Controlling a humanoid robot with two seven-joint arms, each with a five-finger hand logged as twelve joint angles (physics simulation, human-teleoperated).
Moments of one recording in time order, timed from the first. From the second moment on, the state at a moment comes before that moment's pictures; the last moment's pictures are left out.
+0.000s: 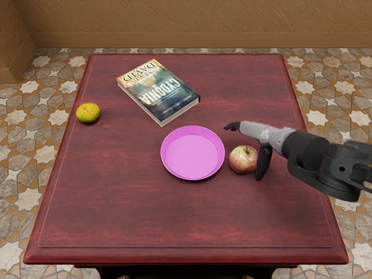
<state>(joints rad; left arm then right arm) -0.07 0.00 0.02 -0.15 0.01 -0.05 0.14 0.97 -0.69 0.21 1.74 -1.17 -0.05 -0.61</state>
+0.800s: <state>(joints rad) -0.07 0.00 0.02 -0.15 0.01 -0.05 0.14 0.91 -0.66 0.21 1.74 -1.21 -0.12 -0.61</state>
